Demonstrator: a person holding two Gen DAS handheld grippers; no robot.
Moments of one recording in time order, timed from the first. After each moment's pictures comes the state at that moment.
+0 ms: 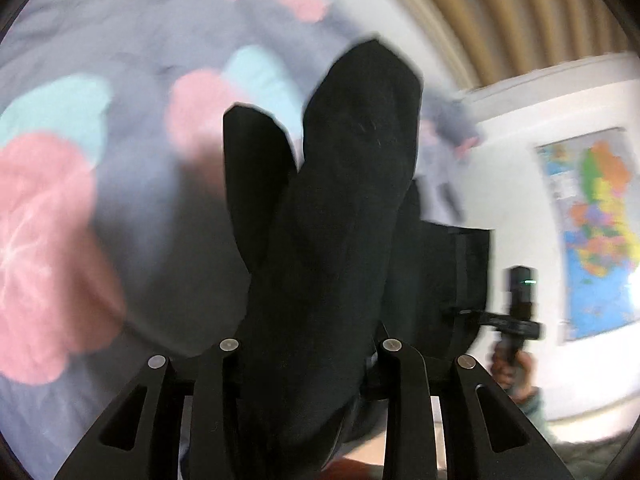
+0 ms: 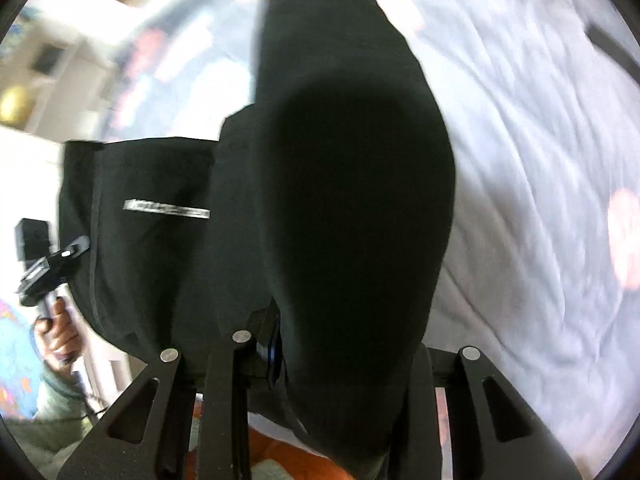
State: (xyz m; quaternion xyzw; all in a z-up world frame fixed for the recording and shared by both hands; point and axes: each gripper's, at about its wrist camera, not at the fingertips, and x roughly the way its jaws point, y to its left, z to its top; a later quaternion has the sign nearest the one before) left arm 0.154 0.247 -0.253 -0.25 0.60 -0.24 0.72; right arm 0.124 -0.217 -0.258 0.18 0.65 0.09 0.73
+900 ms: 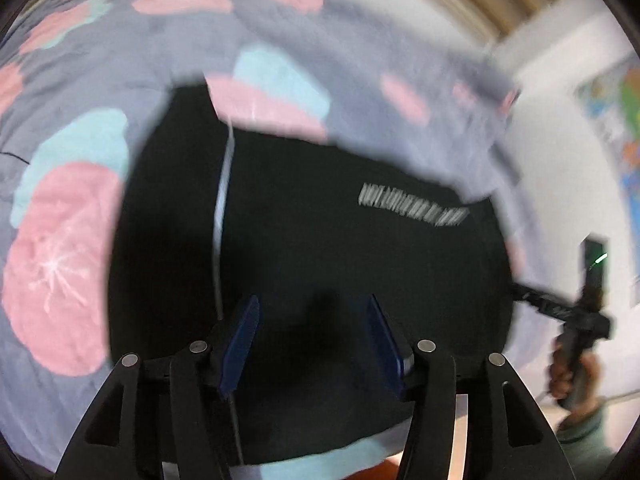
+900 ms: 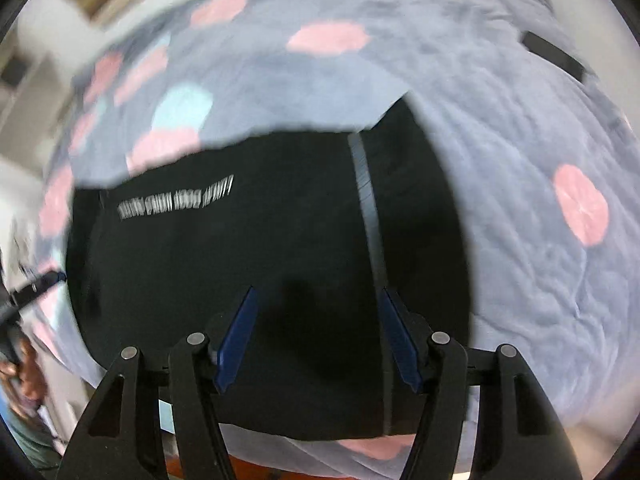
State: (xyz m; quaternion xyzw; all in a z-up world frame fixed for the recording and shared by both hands) left arm 0.132 0.182 -0.252 -0.09 0.62 -0.19 0.76; right arm 0.080 -0.178 -0.246 0.13 0.61 -0.01 0.78
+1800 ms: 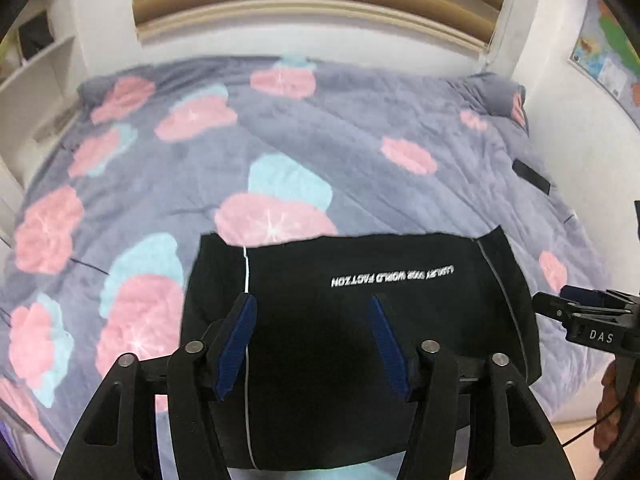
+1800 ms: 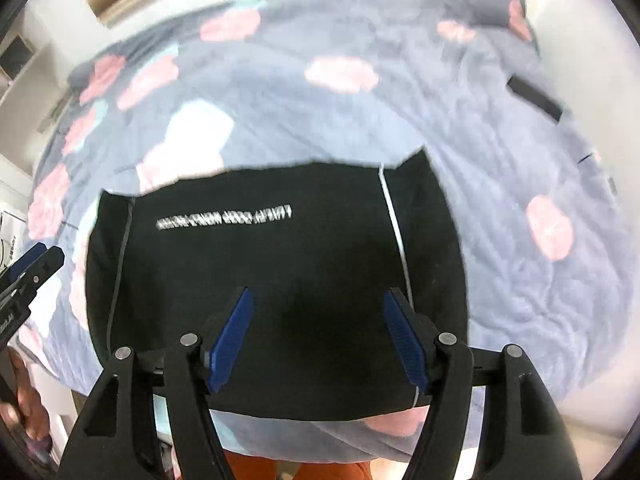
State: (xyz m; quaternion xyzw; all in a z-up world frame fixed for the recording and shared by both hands) left arm 0.128 0.113 -0.117 0.04 0.49 -0.11 0.86; right arm 0.079 -0.137 -0.155 0.09 0.57 -0.06 0.81
